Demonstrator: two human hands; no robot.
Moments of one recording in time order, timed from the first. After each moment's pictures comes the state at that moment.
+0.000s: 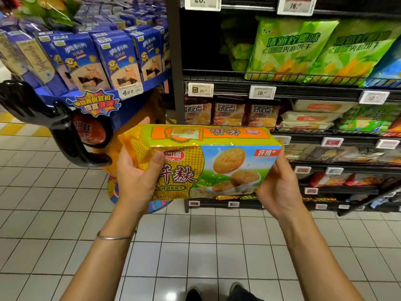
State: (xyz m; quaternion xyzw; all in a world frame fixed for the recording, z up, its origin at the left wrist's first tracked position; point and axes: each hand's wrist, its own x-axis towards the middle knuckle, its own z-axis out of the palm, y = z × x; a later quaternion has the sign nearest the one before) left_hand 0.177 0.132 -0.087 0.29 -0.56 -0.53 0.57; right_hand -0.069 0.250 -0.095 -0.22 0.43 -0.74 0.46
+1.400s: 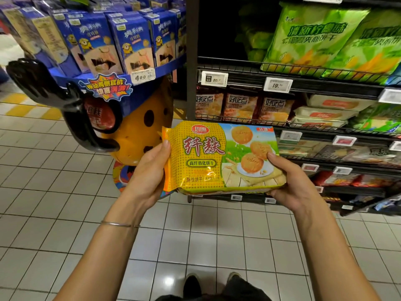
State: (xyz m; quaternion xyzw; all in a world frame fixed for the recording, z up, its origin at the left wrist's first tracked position) left_hand 0.186 0.132 -0.095 0.35 -0.41 -0.76 0.37; right_hand -0.098 0.252 -0.114 -0.13 0.50 -0.62 0.59
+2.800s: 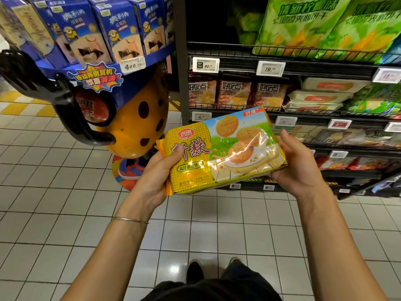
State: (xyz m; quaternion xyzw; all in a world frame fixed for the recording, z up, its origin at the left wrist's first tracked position) left_hand 0.171 0.153 -0.120 0.36 -0.34 -0.80 0.32; right_hand -0.105 0.272 -0.102 -0.18 0.51 -0.64 0.54
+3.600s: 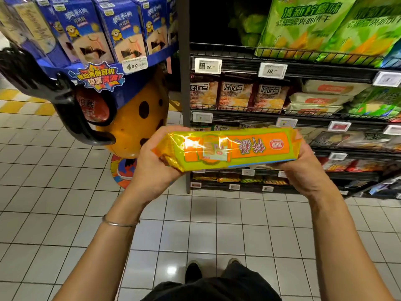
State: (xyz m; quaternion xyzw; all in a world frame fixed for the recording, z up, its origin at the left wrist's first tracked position) left_hand 0.188 0.149 -0.096 0.26 -0.70 -0.52 0.42; right_hand -0.130 0.276 -0.122 -0.39 0.57 -0.60 0.41
